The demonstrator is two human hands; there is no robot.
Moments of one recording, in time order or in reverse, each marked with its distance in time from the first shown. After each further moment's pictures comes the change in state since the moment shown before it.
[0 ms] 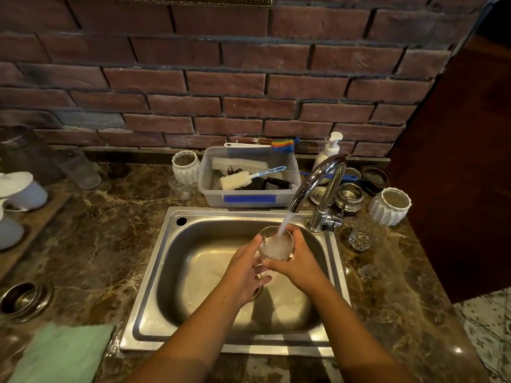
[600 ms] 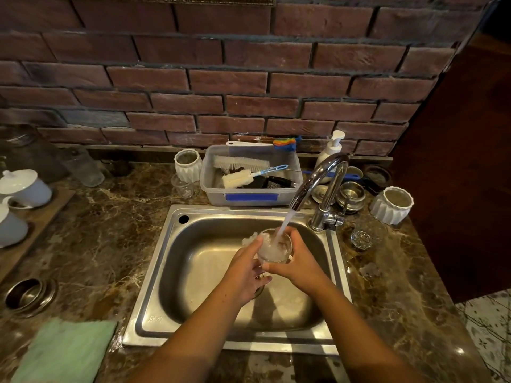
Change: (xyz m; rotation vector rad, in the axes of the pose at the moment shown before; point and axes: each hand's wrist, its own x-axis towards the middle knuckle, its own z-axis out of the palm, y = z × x) left_hand 0.001 -0.006 -0.005 -0.017 -0.029 0.018; right_hand 0.001 0.006 0.000 -0.016 -0.058 -0.004
